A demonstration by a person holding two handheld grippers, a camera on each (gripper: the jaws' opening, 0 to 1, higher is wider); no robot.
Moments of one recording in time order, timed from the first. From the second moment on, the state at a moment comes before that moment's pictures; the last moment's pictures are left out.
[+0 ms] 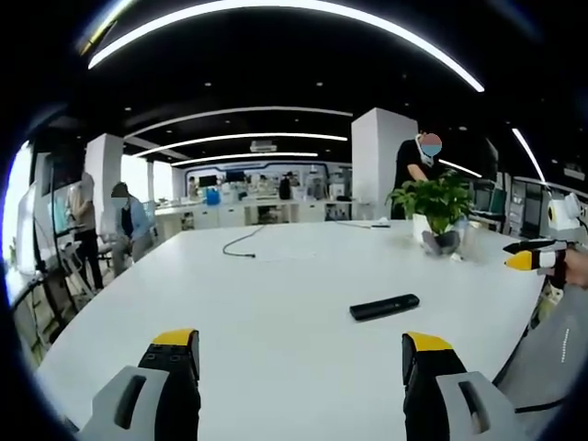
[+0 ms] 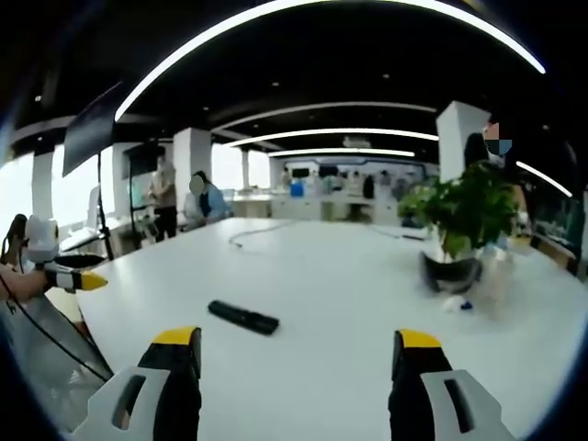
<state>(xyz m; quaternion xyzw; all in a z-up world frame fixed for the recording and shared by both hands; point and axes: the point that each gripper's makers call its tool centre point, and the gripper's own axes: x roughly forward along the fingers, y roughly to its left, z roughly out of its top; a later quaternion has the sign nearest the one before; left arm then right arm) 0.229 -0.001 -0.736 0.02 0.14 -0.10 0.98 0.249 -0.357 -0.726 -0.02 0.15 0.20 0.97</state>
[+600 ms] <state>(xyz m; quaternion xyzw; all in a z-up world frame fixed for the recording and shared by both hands) 0.229 0.001 -0.745 0.06 0.16 -0.09 0.98 0.242 -0.328 -0.731 -0.05 0.16 0.27 0.95</state>
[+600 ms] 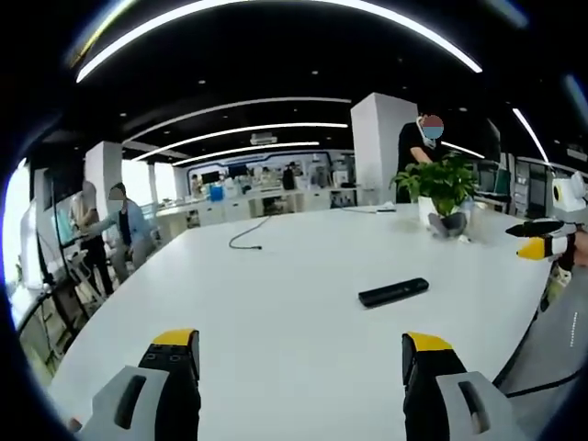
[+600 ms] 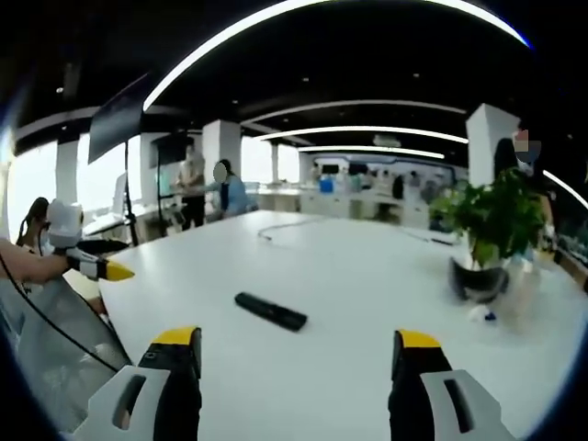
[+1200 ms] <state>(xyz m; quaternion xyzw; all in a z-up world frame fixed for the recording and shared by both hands) 0.228 -0.018 -0.750 0.03 0.18 -0.14 0.97 0.245 -0.328 -0.741 -0.10 0.18 0.25 0.95</state>
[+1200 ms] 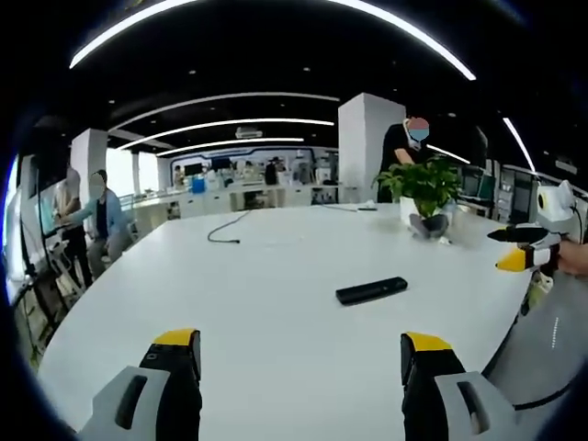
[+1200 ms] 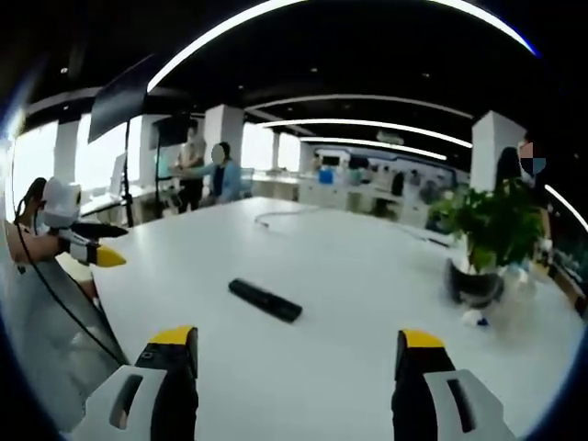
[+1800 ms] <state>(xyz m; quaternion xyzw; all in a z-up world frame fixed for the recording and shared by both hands) 0.224 -0.033 -0.784 0.05 0.25 -0.20 0.95 0.247 -0.344 -0.751 -0.12 0.20 0.23 0.95</state>
